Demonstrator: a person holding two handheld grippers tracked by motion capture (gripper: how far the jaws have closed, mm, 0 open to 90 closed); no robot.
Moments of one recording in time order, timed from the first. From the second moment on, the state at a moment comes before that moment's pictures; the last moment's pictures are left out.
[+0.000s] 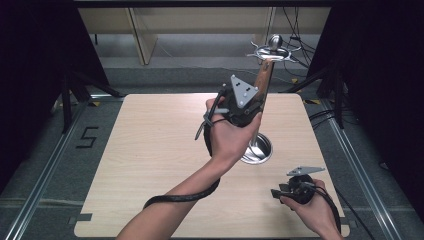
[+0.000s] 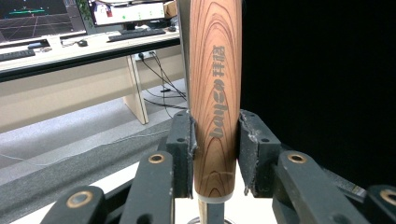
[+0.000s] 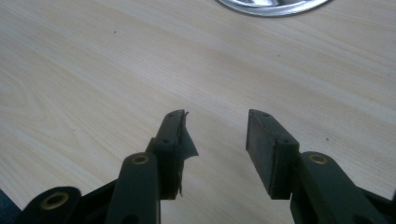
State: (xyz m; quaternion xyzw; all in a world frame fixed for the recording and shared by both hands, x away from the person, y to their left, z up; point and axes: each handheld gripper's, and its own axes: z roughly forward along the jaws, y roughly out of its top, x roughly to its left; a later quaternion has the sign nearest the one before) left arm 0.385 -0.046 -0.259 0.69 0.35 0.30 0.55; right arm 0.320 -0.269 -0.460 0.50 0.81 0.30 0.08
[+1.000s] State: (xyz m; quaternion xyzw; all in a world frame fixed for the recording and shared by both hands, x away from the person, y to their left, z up) left arm 0.396 -0.056 -0.261 0.70 0.36 0.30 0.54; right arm 0.320 -0.270 -0.460 0.50 0.81 0.30 0.08
